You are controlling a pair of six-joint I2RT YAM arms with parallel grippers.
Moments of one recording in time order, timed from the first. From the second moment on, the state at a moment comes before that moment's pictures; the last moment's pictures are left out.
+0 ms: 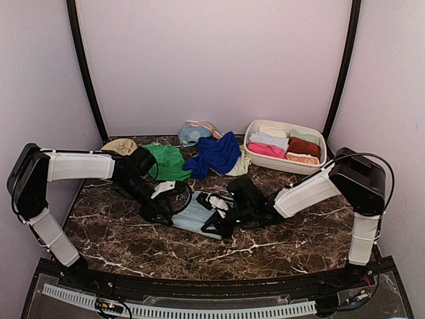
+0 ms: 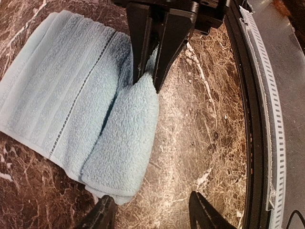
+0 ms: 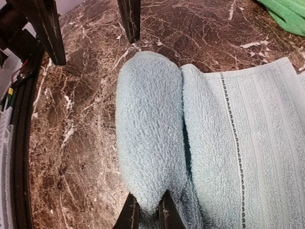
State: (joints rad) left arm -0.53 1.65 1.02 -0.72 0.71 0.77; right arm 1.01 1.93 0.95 0.26 -0.38 0.00
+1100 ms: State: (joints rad) left arm -0.73 1.77 1.05 -0.55 0.58 0.74; right arm 0.90 2.00 0.91 0.39 -0.80 0.35
